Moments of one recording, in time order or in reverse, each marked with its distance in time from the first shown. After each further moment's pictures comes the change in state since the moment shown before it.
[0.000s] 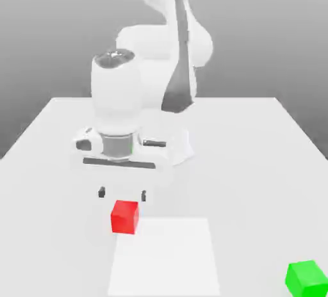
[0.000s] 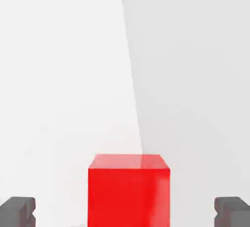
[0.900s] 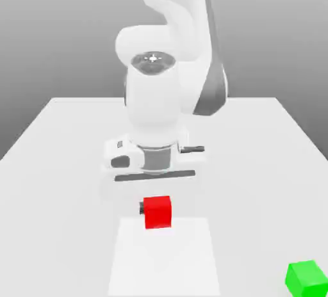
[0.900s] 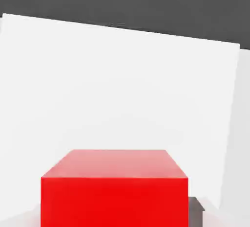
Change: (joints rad) arm 0.164 -0.007 0.152 0.249 -0.047 -0.261 -0.060
